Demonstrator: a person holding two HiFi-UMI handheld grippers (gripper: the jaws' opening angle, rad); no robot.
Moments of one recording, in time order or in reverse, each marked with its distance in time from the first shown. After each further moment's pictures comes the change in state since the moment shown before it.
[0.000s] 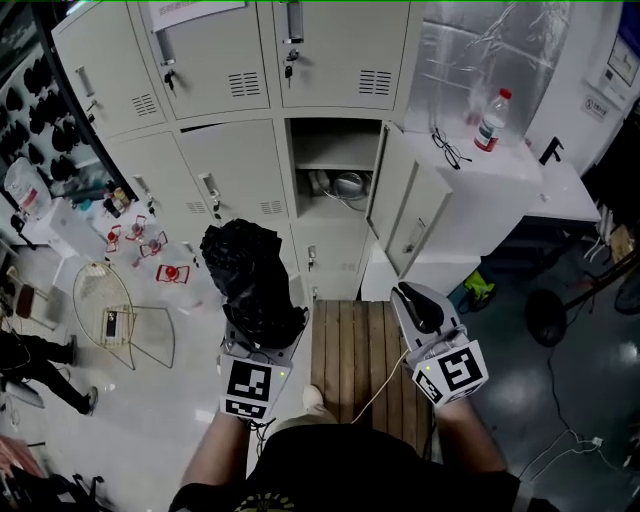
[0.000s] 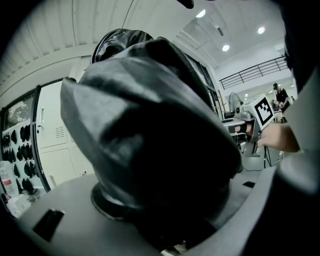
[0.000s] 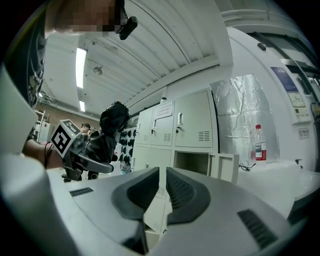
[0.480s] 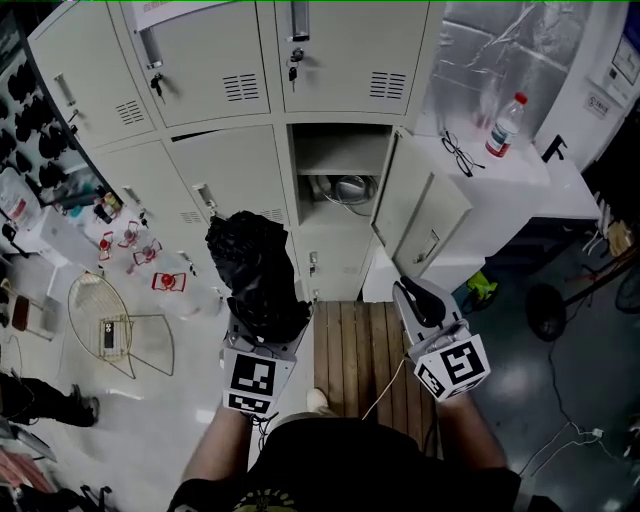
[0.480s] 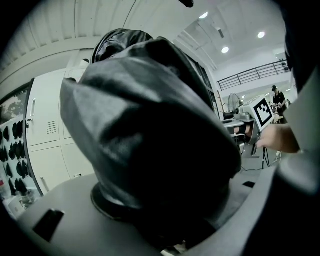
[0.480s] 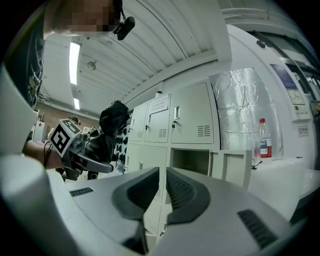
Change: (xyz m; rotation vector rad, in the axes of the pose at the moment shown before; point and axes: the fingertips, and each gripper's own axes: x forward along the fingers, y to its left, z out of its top) left arm 0.052 0.051 -0.004 -0.004 -0.001 -0.052; right arm 0.066 -0.021 -0.007 0.012 0.026 -0.041
